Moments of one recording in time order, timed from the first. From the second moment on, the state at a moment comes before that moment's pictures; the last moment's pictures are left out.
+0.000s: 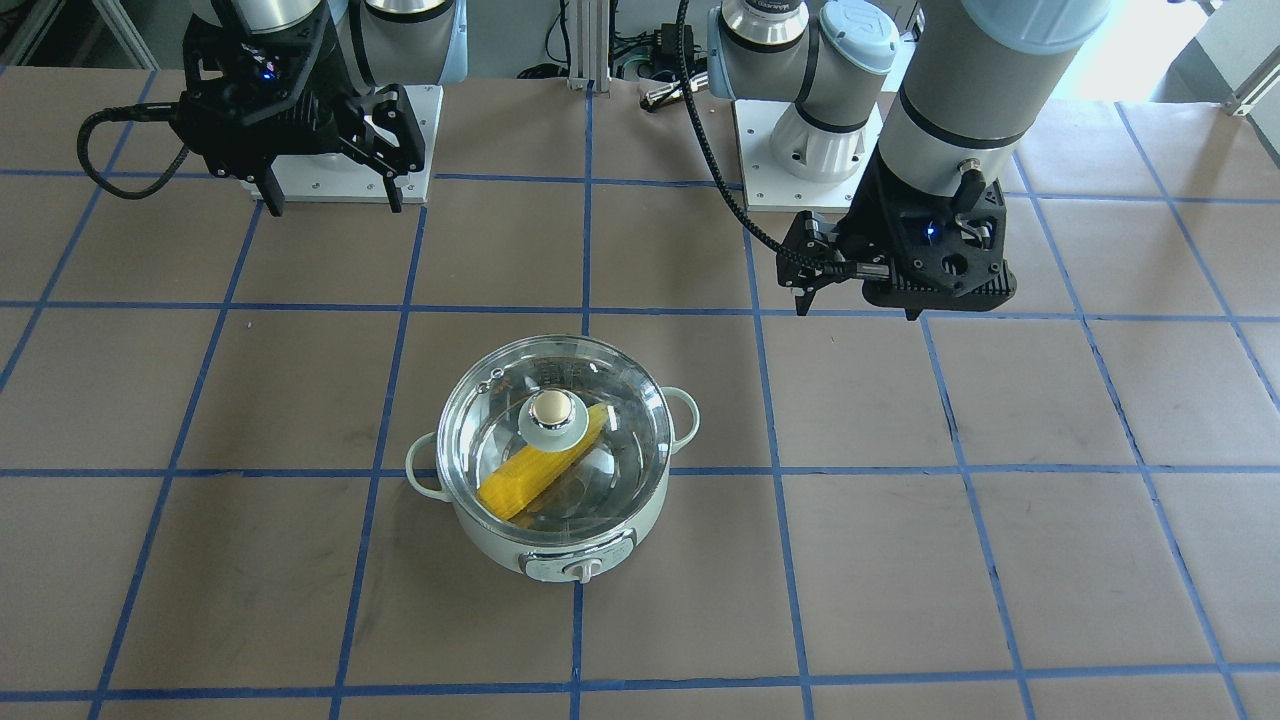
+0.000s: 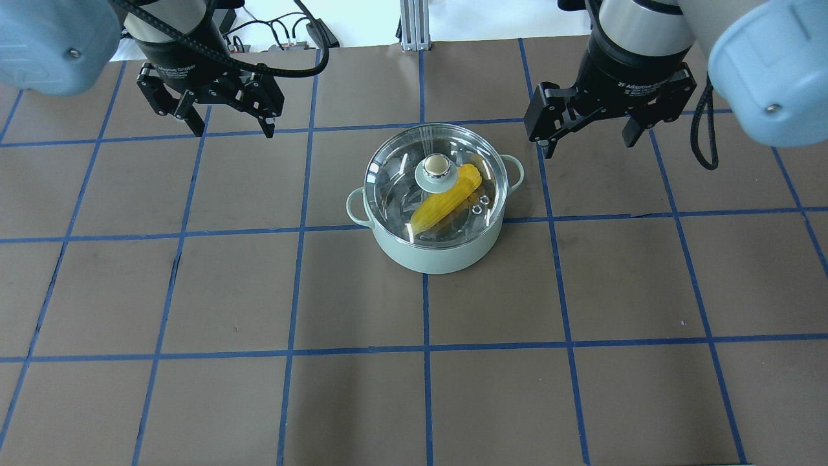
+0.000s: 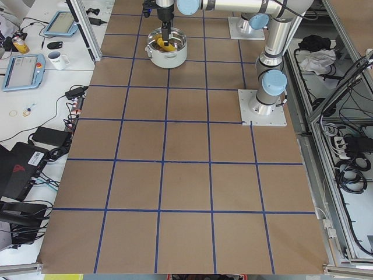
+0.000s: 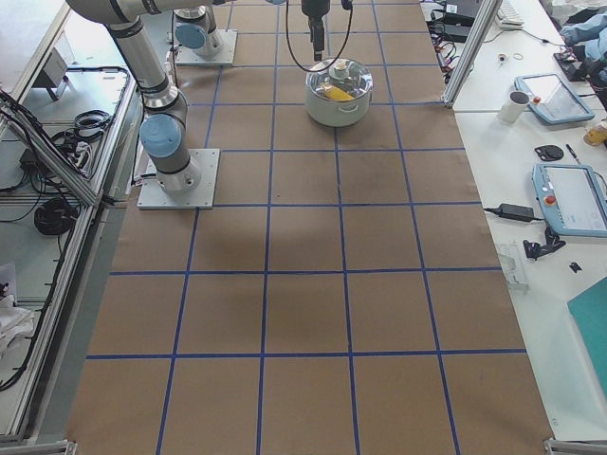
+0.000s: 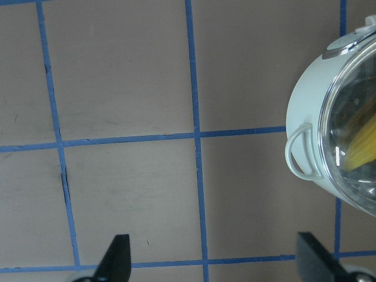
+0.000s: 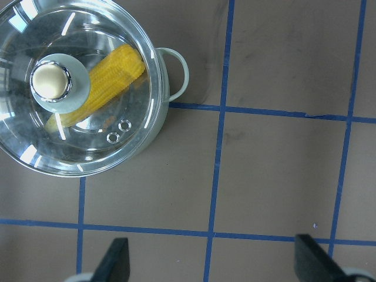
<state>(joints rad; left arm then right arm) -1.61 -1.69 -1.43 -1.60 1.61 0.01 1.68 -1.61 1.53 -1.53 -1.60 0.02</state>
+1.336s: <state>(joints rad) -1.61 -1.68 -1.45 -1.58 1.61 0.02 1.68 -1.61 1.53 -1.54 -1.60 0.02</state>
